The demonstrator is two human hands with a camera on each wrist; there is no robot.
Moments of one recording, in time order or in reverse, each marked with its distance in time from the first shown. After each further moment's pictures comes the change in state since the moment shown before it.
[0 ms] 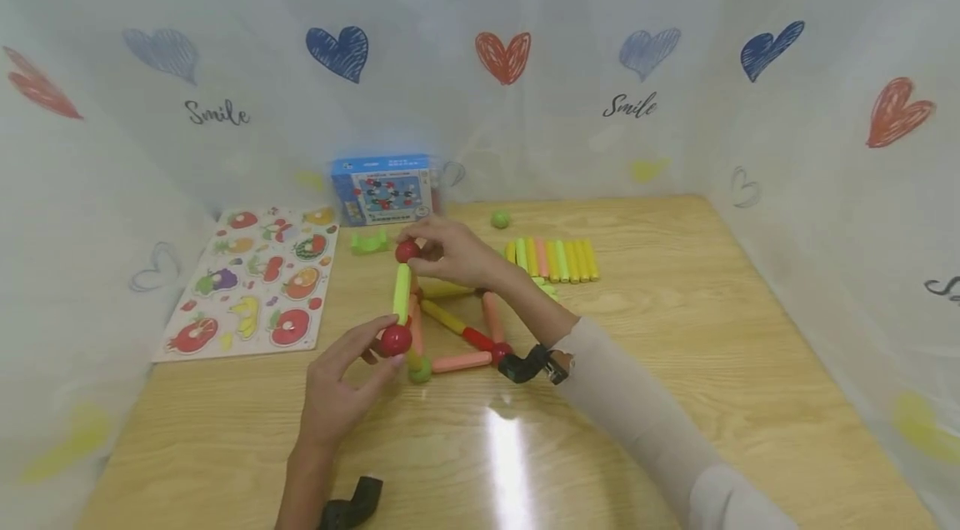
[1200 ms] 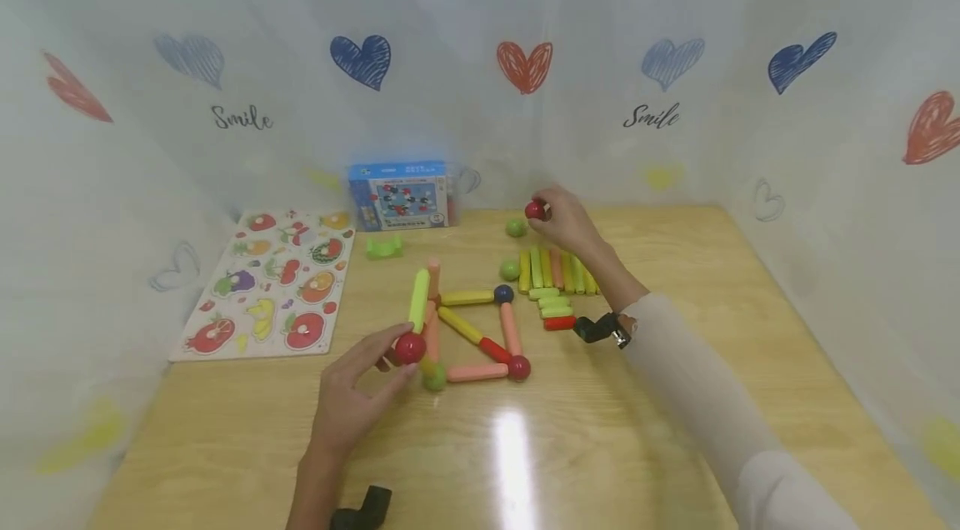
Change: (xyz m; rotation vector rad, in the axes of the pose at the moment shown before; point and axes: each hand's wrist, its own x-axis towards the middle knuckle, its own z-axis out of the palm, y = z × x) left_hand -0.001 -0.005 0.001 0.000 0.009 0.068; right_hand -0.036 0.102 -0.093 -0.376 0.252 0.438
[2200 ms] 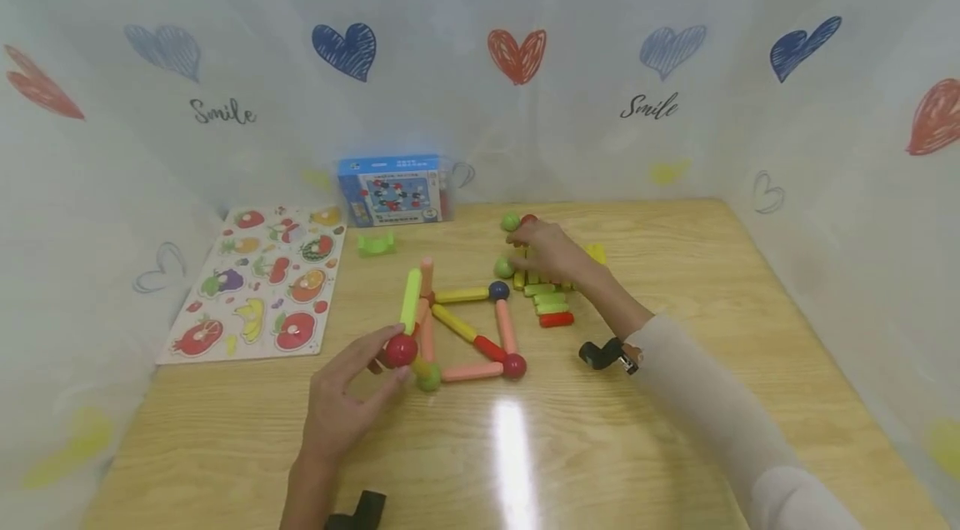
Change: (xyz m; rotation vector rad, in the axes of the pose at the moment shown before) left_hand 0.003 0.003 0.002 0.004 0.011 0.006; right_hand -0.029 -0.001 0.024 -0.182 -0.216 -0.251
